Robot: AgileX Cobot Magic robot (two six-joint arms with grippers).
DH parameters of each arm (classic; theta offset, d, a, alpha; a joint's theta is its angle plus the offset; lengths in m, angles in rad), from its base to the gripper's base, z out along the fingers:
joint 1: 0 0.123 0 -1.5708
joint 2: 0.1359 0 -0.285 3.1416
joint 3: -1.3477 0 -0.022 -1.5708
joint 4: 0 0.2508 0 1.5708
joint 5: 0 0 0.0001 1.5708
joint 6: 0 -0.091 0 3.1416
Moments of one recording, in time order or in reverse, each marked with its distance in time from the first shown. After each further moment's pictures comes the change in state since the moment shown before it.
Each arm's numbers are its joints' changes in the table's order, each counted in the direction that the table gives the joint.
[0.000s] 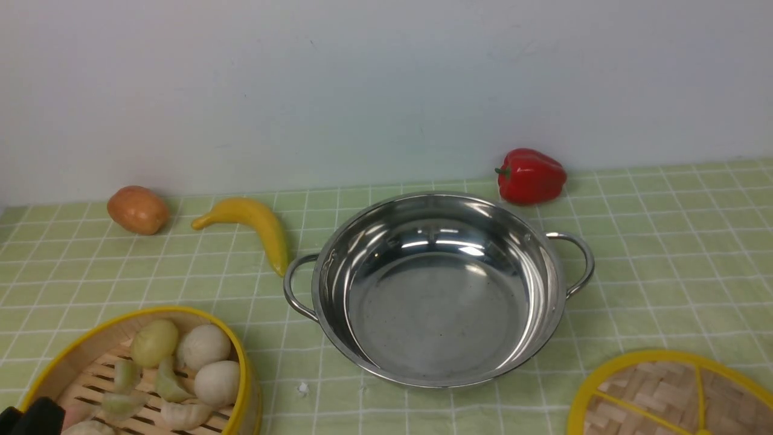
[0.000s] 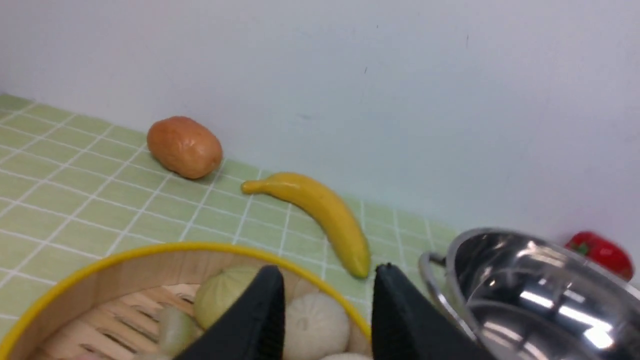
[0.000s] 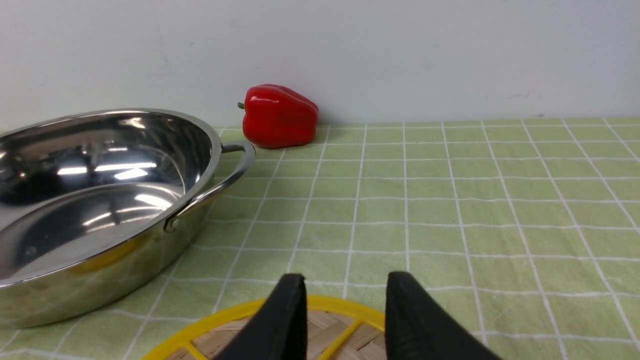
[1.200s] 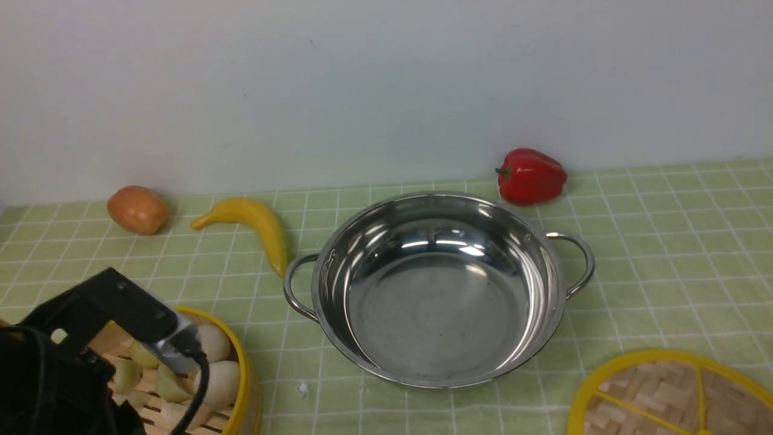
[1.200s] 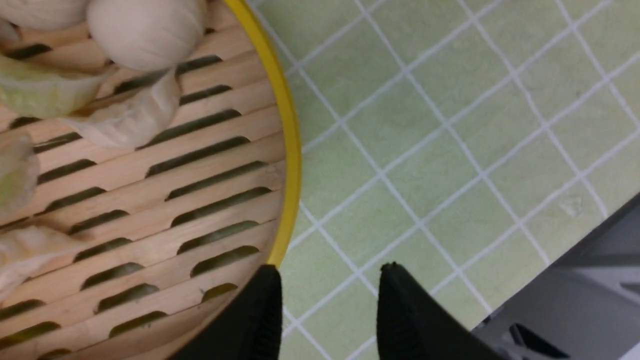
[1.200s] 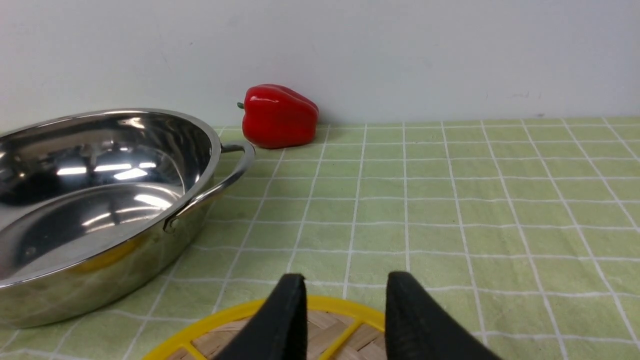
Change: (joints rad) right arm 0.000 0.000 0.000 0.000 0.001 0.000; left arm -0.145 1.174 0.794 0.496 -1.016 -0.414
